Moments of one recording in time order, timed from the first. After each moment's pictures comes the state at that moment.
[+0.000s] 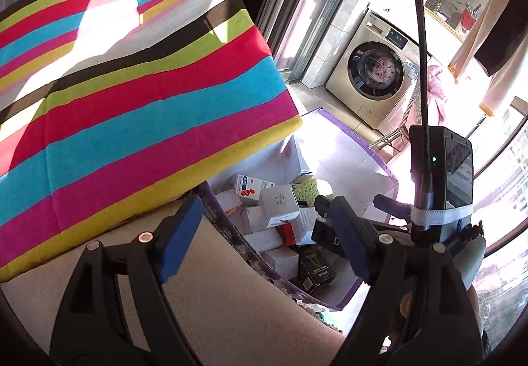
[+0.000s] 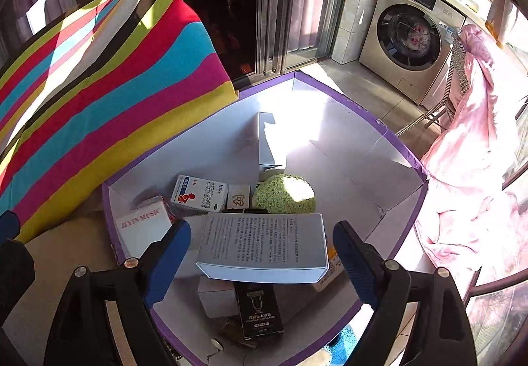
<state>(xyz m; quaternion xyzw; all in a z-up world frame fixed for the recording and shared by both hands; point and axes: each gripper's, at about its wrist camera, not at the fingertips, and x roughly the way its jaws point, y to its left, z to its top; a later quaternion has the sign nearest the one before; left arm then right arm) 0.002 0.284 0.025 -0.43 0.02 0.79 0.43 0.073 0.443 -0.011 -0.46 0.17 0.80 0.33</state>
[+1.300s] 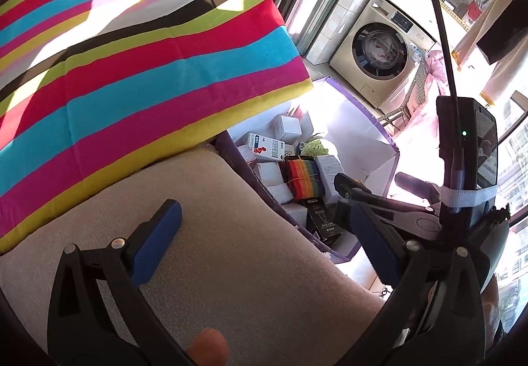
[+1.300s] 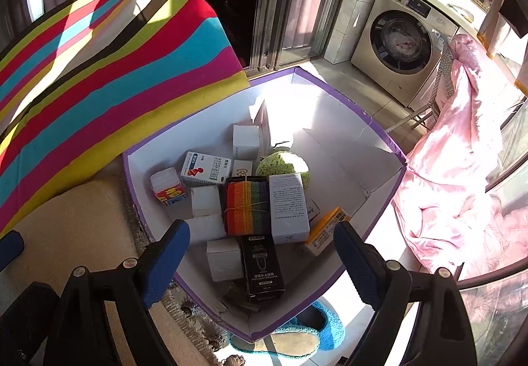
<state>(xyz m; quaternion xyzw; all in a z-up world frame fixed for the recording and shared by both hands) 0.017 0.248 0.017 -0.48 0.04 0.77 0.43 0.085 0.397 0.011 -0.49 0.13 0.79 0.35</state>
